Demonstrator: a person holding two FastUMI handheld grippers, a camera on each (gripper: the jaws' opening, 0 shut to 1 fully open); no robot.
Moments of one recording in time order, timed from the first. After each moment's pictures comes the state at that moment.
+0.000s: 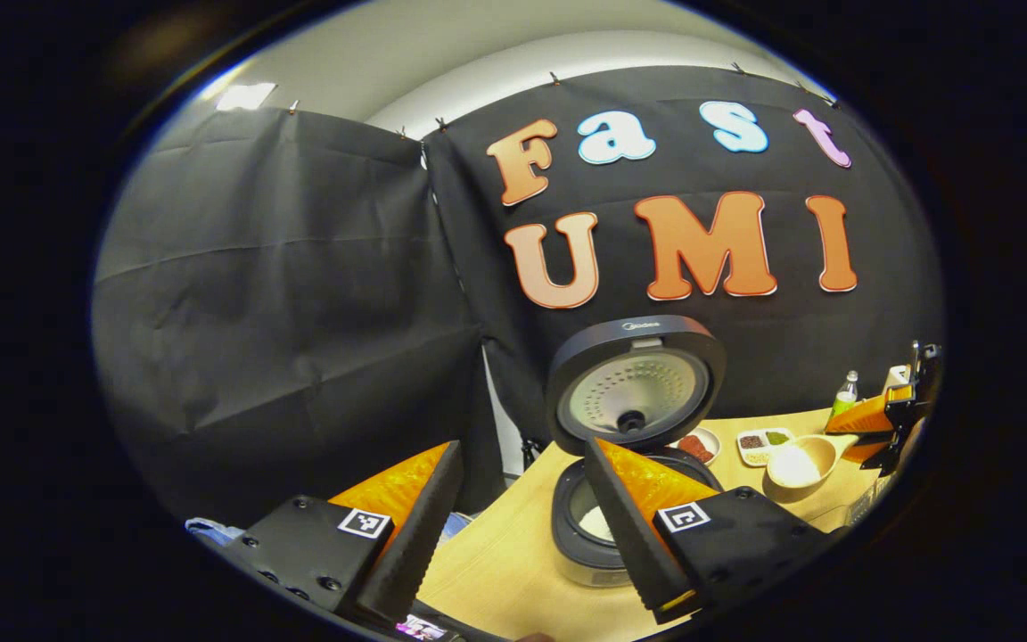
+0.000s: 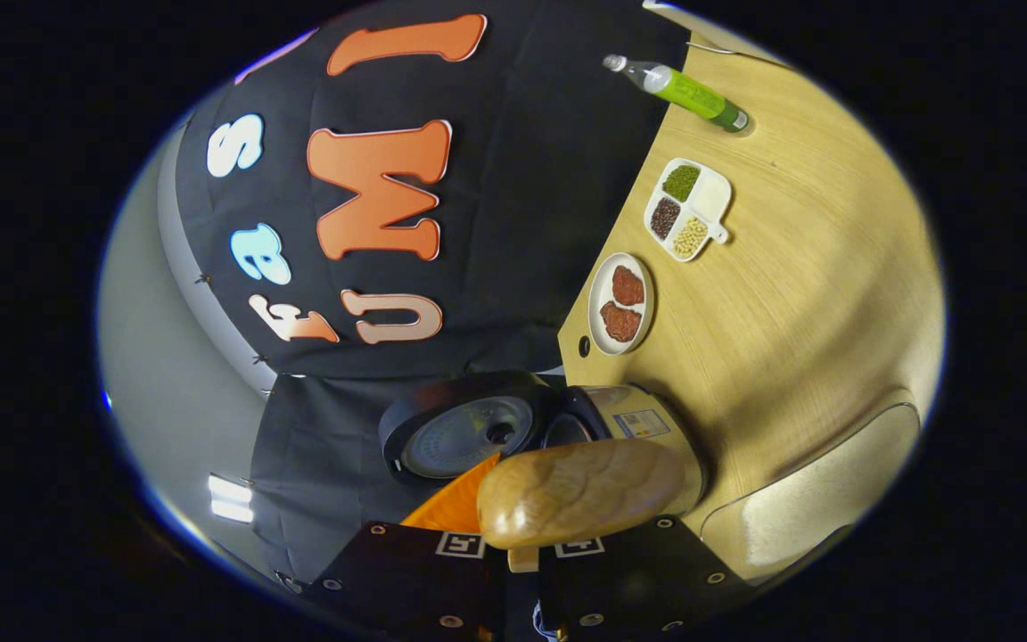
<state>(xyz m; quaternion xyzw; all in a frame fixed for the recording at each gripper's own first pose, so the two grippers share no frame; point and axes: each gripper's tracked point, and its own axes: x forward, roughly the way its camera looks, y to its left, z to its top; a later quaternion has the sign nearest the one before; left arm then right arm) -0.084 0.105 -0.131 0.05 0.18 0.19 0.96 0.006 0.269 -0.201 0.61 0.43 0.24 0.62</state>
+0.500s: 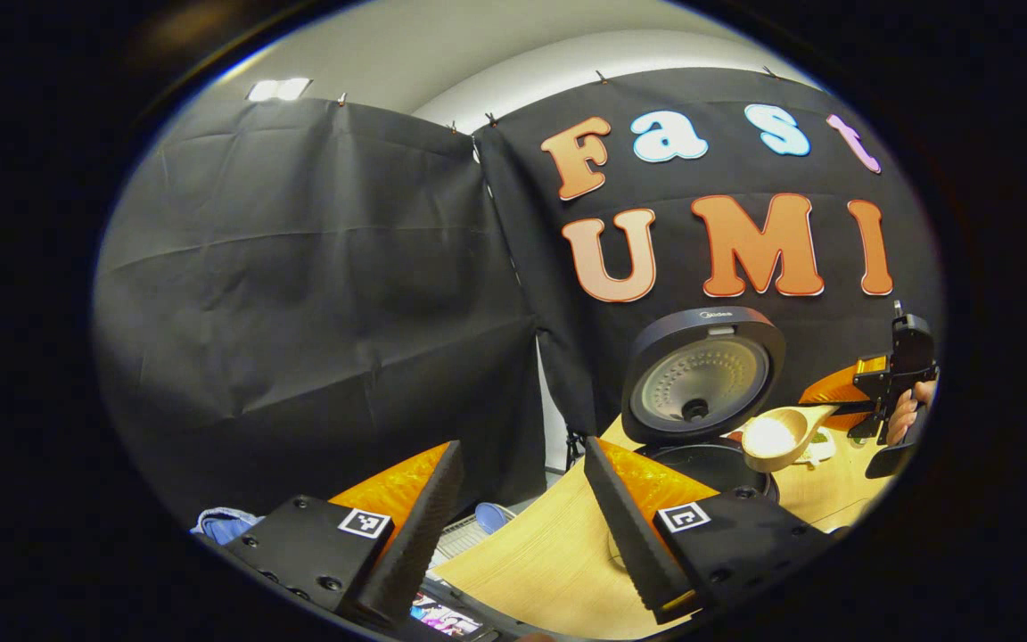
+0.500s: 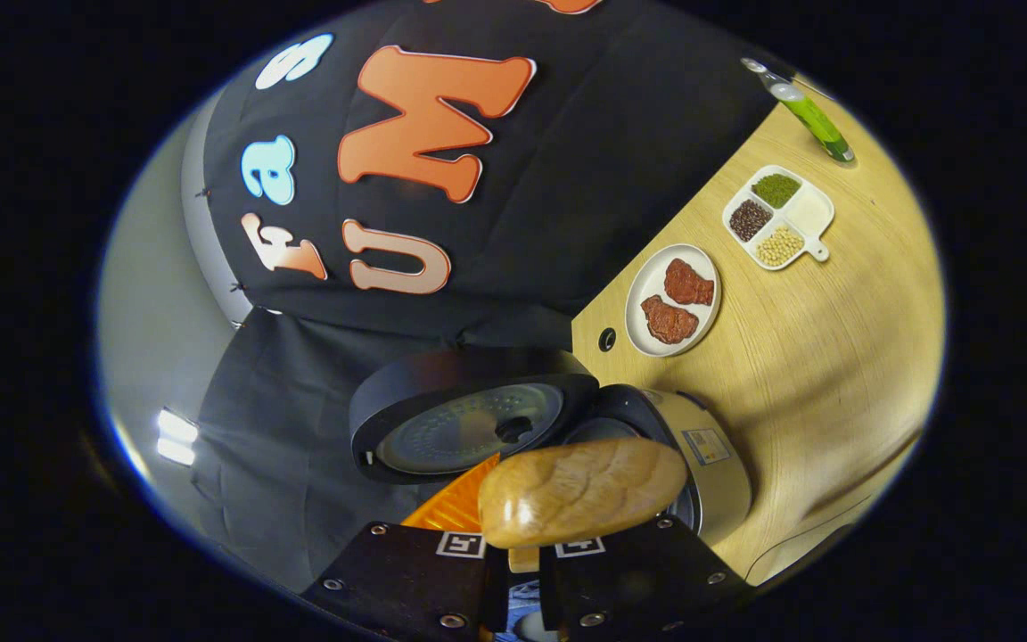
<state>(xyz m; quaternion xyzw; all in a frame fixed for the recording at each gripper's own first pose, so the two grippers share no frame) -0.130 0.163 -0.132 0.04 0.18 0.26 0.95 0.036 0.360 -0.189 0.51 0.42 0.29 0.69</state>
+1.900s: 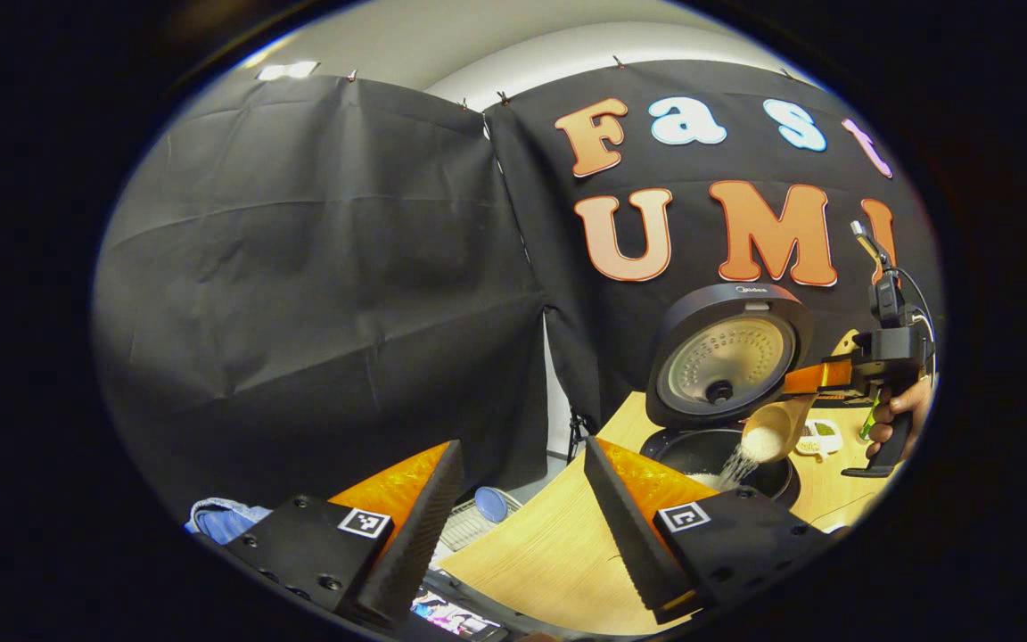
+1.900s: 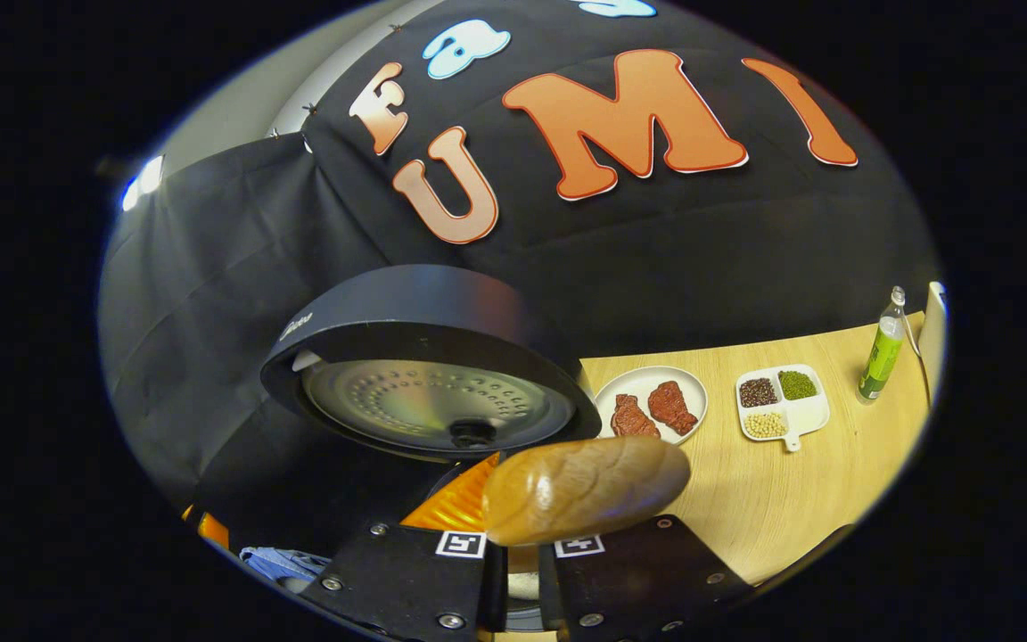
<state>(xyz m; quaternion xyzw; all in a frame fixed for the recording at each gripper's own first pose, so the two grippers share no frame) -0.129 0.197 -0.157 0.02 0.21 0.25 0.94 0.050 0.398 -0.194 0.20 0.31 0.31 0.88</state>
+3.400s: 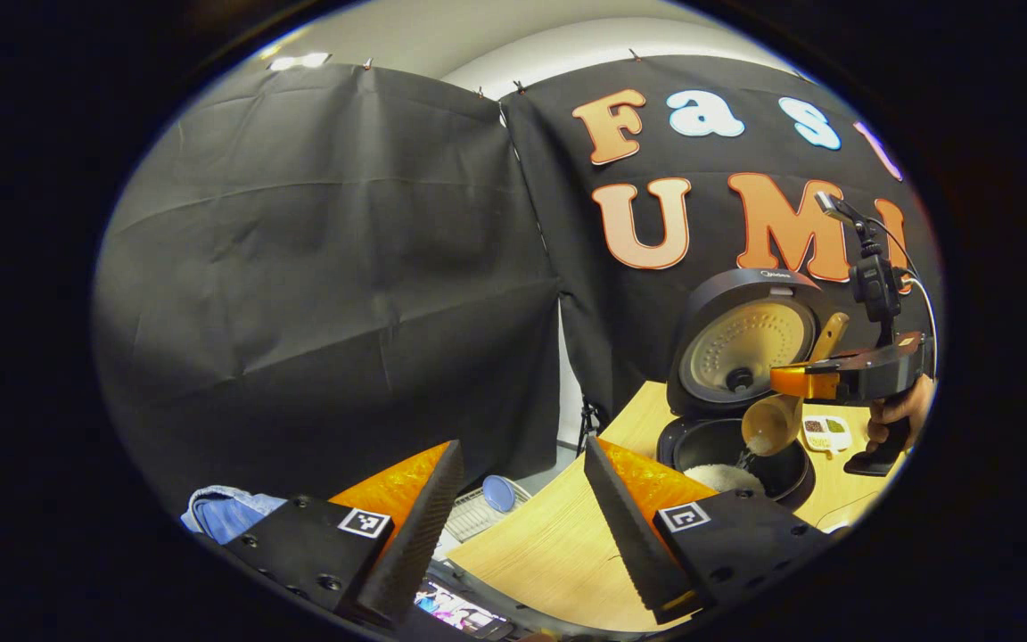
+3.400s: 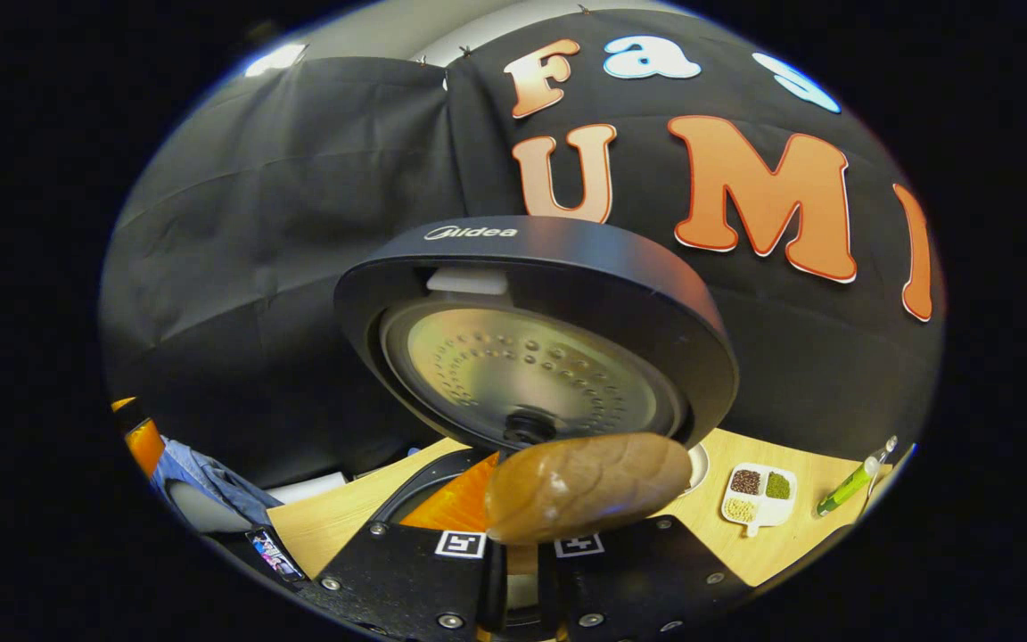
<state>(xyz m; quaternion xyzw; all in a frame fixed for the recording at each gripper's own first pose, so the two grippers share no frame) -0.144 0.212 -0.170 0.01 0.23 0.27 0.93 0.028 0.455 -0.179 0.01 0.22 0.41 0.88</state>
